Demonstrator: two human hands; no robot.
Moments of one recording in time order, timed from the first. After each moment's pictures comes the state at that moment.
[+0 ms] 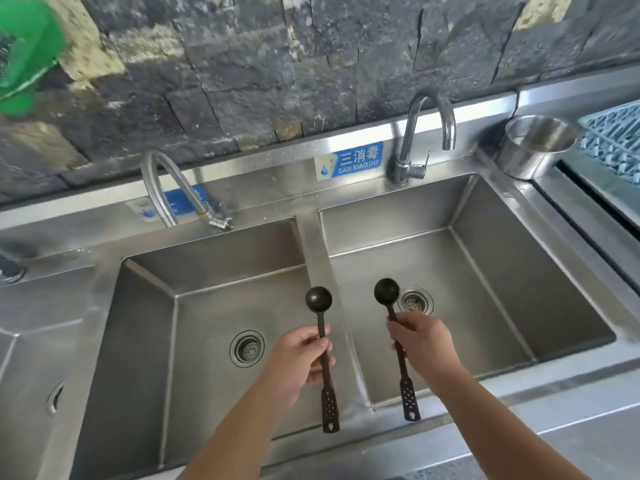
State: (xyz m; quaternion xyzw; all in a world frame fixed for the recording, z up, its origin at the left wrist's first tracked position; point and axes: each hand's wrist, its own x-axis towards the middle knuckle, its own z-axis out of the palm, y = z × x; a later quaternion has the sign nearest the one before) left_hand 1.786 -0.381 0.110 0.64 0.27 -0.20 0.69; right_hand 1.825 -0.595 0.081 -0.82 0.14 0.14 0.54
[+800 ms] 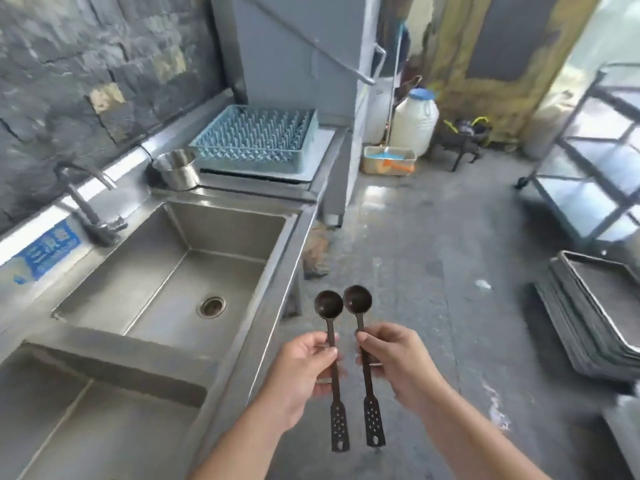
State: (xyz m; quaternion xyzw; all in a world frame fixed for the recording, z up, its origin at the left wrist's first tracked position) left_hand 1.543 -0.466 0.161 0.62 -0.19 -0.53 0.54; right_hand 1.406 -0.563 0.160 -0.51 0.43 -0.23 0.70
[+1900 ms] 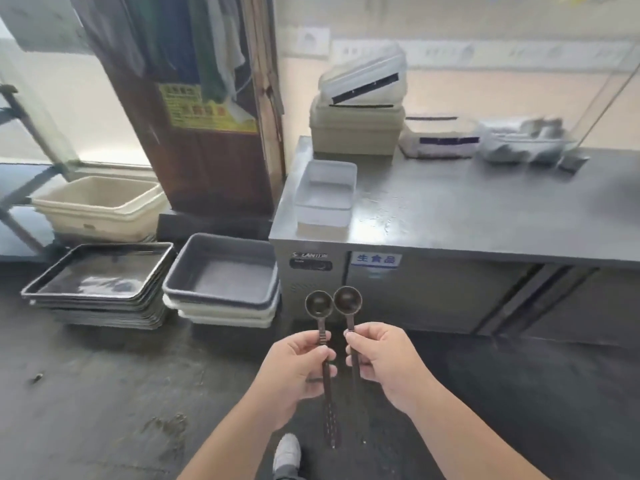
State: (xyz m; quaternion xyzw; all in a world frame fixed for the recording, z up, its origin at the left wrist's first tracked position) left_hand 0.825 -0.467 0.150 0.28 -0.55 -0.78 -0.07; right_hand 0.742 -0.319 0.147 0.02 0.70 -0.64 0.32
